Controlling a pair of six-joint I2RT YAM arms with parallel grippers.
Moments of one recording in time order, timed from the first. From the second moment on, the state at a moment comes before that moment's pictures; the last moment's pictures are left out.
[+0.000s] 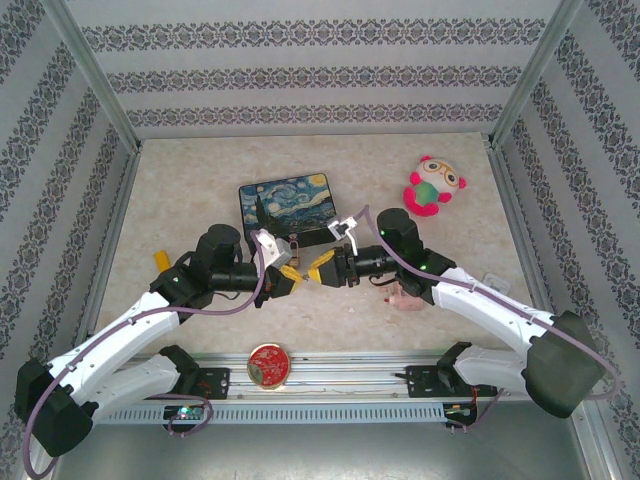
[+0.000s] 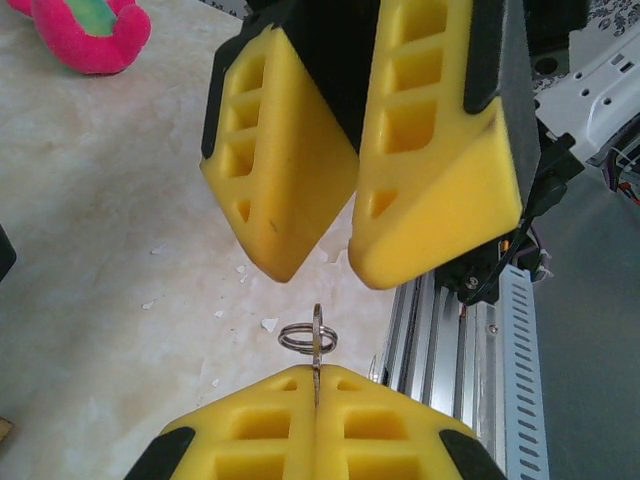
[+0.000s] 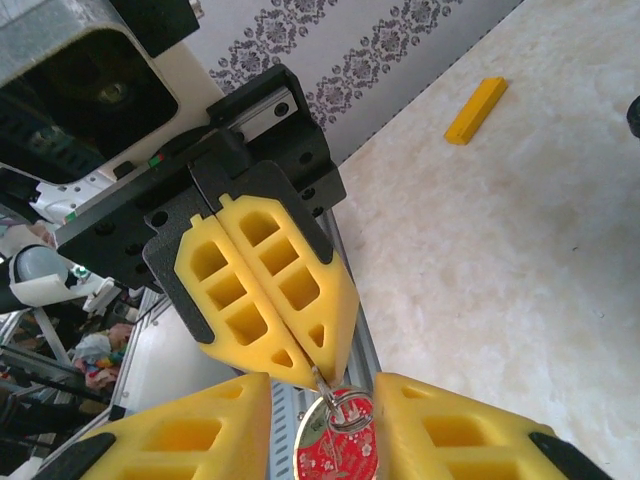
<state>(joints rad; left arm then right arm) -0.61 0.94 0.72 -0.32 0.66 0.04 0.66 1.18 0.73 0.08 -0.93 0.46</state>
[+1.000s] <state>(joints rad) -0.59 0.92 0.72 -0.29 0.69 0.00 0.70 1.24 0.76 0.06 -0.95 0.45</state>
